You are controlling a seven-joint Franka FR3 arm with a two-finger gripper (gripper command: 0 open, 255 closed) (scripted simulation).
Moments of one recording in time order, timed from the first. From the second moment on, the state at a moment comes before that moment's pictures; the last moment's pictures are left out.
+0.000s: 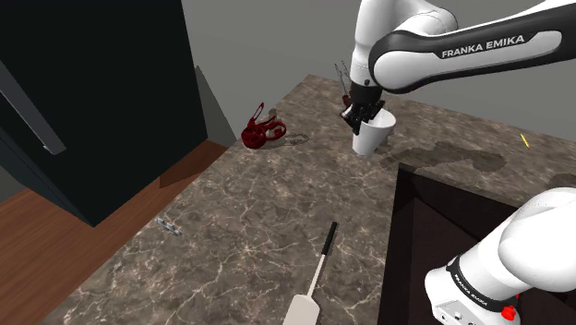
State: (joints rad) arm -0.07 -0.35 0.20 -2.35 -0.17 1.99 0.41
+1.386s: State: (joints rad) arm -0.04 -0.27 0.28 -2.05 -0.15 1.74 0.48
